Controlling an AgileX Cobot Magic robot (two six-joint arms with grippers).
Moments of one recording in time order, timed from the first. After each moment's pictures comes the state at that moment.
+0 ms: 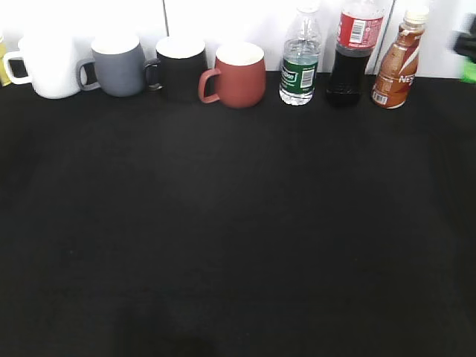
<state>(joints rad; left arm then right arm) -0.05 1.44 -0.54 0.00 -0.73 -0.06 0.01 1.69 -0.76 0.16 -0.80 -0.07</state>
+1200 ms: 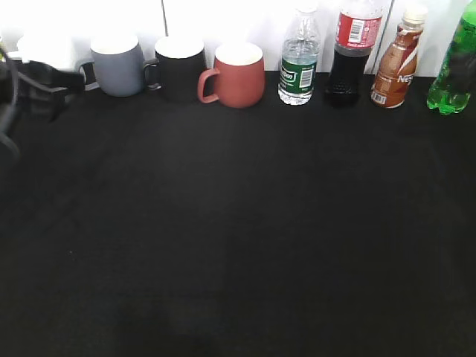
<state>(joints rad) -0.35 1.26 -0.64 -0.01 -0.14 -0.06 -0.09 1.80 -0.86 -0.08 -0.58 0.04</state>
